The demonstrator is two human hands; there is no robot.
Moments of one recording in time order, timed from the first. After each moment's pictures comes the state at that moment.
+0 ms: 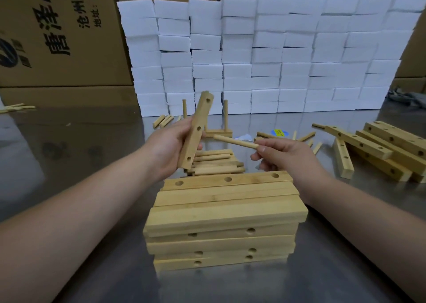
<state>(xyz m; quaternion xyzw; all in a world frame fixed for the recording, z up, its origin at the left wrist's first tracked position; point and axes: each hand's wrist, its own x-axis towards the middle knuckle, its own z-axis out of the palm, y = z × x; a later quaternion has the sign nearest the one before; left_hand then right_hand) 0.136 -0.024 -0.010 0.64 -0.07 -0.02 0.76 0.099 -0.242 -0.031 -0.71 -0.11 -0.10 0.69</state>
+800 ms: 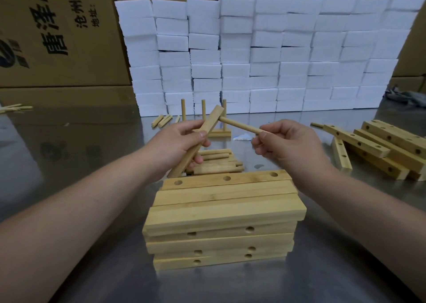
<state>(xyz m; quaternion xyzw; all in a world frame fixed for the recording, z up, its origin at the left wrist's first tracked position) 0.120 -0.023 -0.003 0.79 -0.15 0.01 0.60 0.103 -0.238 -0.020 -0.72 -0.11 -0.17 0.67</state>
